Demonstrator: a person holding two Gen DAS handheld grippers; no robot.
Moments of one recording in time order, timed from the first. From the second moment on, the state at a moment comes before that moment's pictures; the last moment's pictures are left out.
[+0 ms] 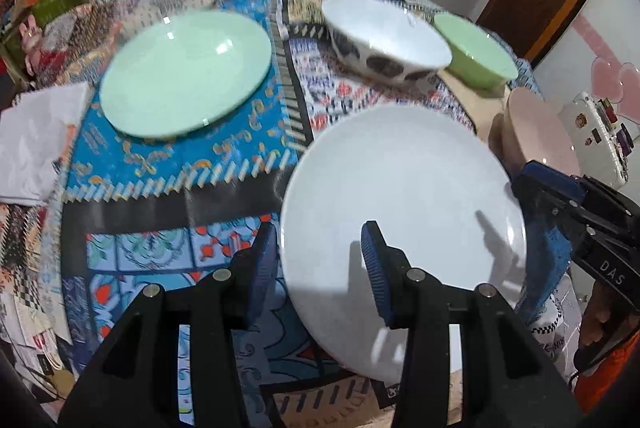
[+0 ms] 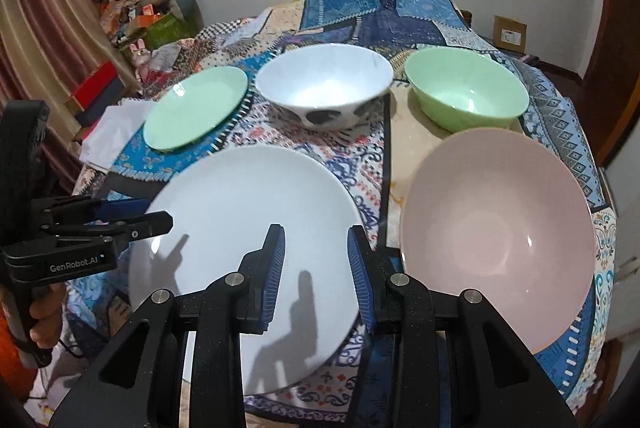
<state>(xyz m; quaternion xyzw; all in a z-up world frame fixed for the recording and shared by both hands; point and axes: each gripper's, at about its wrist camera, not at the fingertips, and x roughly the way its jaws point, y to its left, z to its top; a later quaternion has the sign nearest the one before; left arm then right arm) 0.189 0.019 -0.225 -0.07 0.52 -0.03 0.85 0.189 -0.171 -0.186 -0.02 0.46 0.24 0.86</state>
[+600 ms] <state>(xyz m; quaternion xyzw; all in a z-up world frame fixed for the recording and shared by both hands) 0.190 0.069 -0.158 -0.08 0.44 0.02 0.90 0.204 -0.123 -0.153 -0.02 0.41 0.28 0.87</state>
